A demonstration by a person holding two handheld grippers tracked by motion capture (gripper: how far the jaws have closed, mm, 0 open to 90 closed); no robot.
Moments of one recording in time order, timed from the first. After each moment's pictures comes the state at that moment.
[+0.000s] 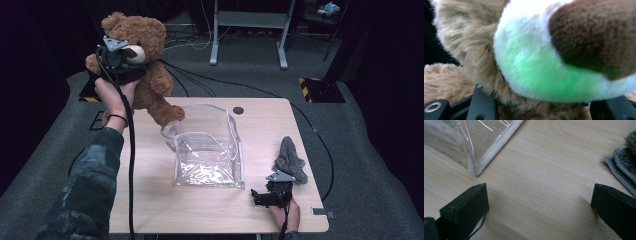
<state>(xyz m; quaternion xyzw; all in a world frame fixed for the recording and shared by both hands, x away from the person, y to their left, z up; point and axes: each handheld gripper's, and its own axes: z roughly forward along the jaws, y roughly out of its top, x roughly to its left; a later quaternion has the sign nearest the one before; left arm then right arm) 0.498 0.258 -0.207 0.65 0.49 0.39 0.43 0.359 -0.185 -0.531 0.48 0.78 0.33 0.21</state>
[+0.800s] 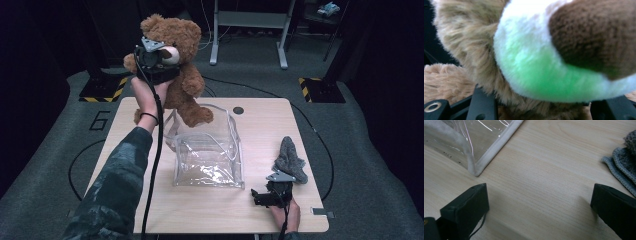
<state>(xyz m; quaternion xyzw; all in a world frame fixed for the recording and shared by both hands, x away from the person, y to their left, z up) 0.513 0.186 -0.218 0.67 0.47 0.35 0.47 0.359 -0.185 -0.530 0.48 0.78 0.33 0.21</state>
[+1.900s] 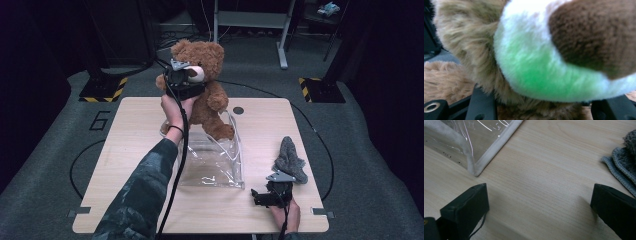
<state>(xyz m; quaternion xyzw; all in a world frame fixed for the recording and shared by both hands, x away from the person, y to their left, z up) 0.523 0.139 -0.279 0.67 0.49 0.26 0.50 0.359 -0.185 -0.530 0.49 0.78 0.33 0.21</state>
